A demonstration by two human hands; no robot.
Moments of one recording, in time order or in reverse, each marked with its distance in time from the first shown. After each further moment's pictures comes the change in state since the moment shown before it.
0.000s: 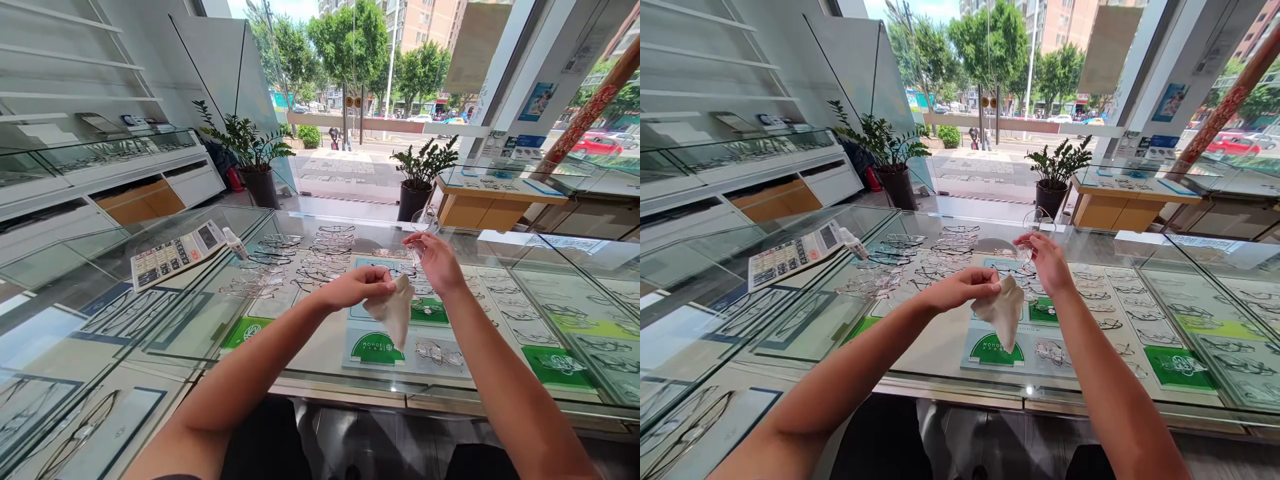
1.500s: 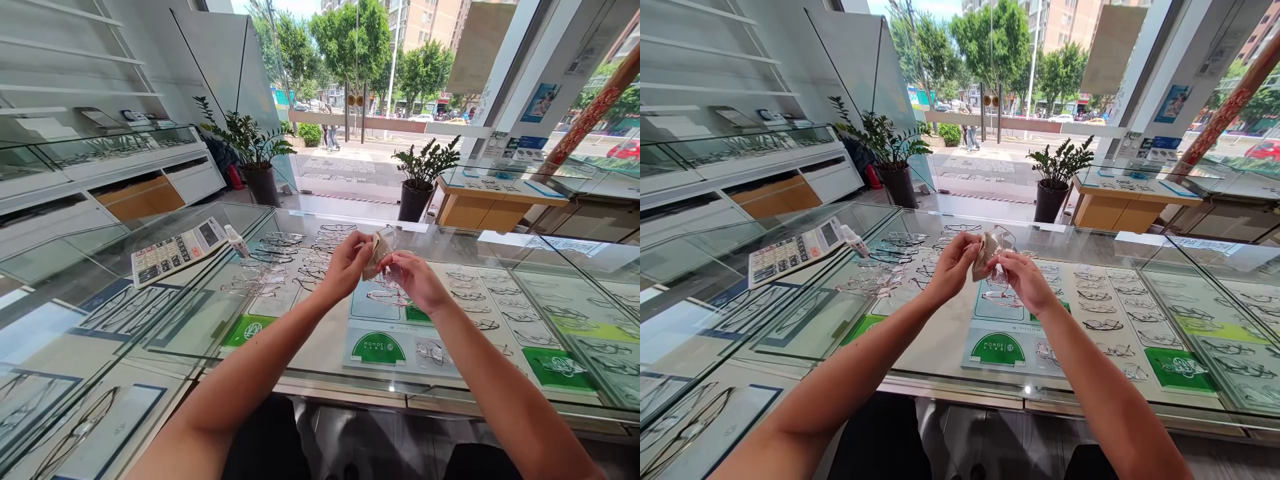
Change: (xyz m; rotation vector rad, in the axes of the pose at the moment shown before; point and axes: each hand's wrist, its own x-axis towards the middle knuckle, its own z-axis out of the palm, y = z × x) left_hand 0.011 -0.017 -0.019 0.201 0.634 0.598; right_hand -0.032 0.001 0.049 0.099 -0.259 0.264
